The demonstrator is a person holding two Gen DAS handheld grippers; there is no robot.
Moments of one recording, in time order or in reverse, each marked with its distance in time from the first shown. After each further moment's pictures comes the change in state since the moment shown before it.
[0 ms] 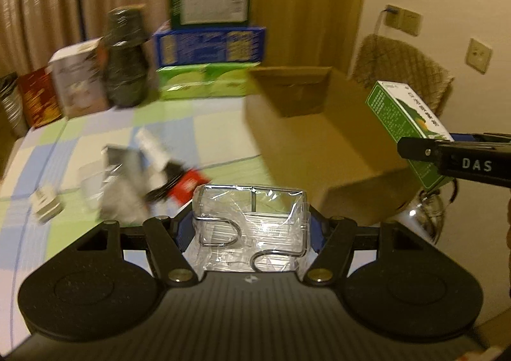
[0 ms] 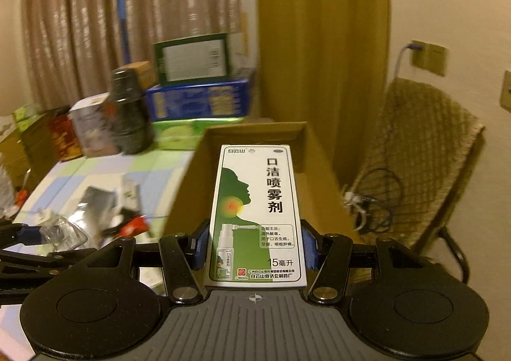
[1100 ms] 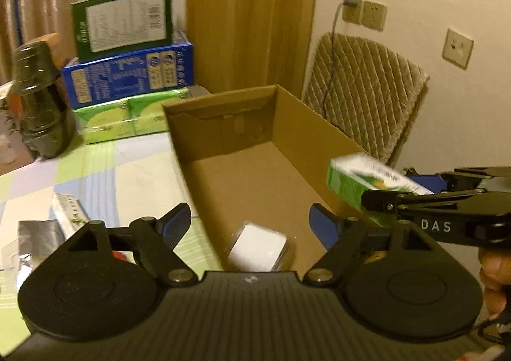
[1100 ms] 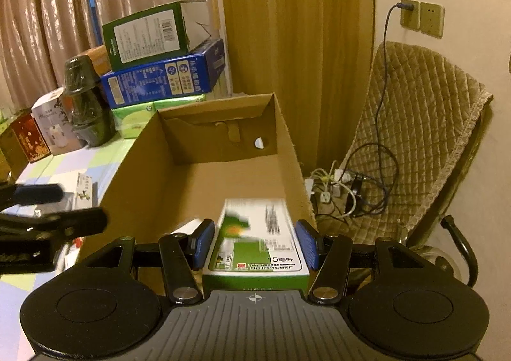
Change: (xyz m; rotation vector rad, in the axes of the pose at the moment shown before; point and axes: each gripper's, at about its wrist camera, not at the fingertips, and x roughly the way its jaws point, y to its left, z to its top) left arm 0.100 -0.055 0.067 0.100 -0.017 -0.116; right arm 0.078 -0.056 0.011 0.068 0.103 -0.011
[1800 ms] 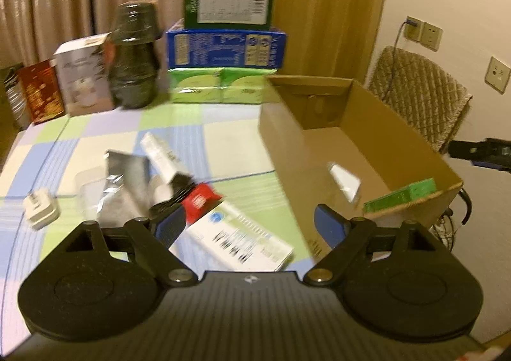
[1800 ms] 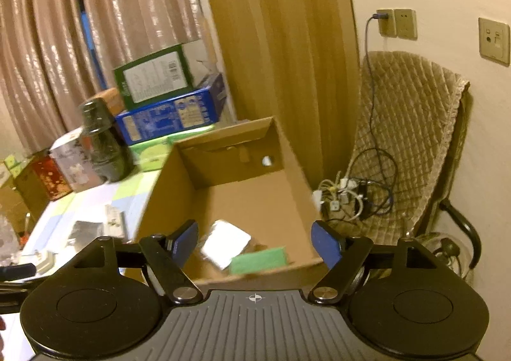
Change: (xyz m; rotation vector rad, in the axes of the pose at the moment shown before) left arm -0.084 0.074 -0.069 -0.162 0.007 0.159; right arm -0.068 0.010 -0.022 0.116 -0.111 0.050
